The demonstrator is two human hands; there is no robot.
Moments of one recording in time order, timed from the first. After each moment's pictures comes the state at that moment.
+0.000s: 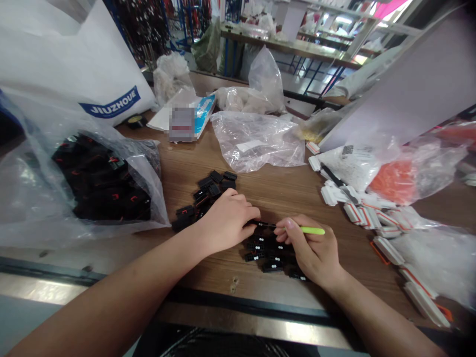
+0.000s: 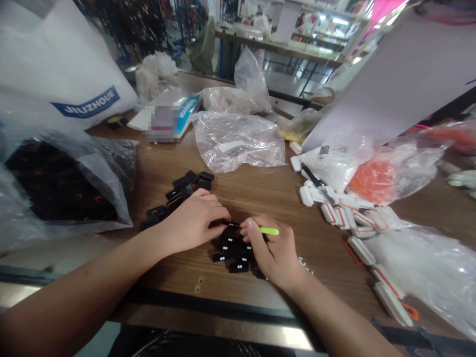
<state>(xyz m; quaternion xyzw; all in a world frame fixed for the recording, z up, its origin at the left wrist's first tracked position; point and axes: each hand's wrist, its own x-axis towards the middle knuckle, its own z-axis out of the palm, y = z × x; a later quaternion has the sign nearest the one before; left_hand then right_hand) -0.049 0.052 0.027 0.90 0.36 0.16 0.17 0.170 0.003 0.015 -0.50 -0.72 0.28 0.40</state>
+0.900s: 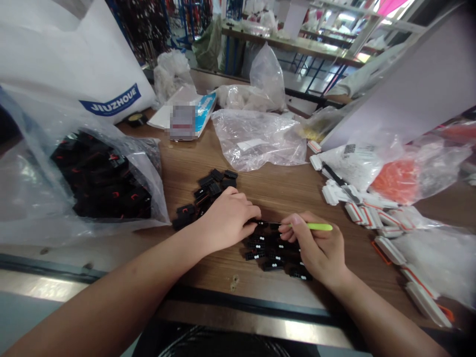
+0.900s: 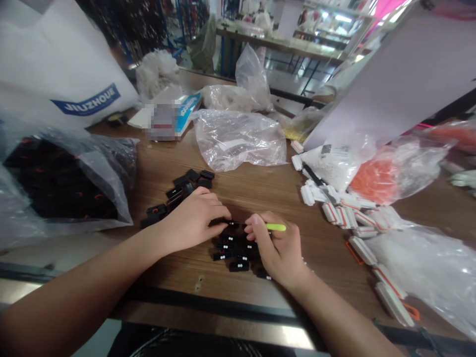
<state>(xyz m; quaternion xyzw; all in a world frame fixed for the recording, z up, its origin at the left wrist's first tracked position) -0.049 0.051 0.029 0.90 0.37 0.15 0.17 0.168 0.004 0.022 -0.50 -0.69 0.29 0.43</state>
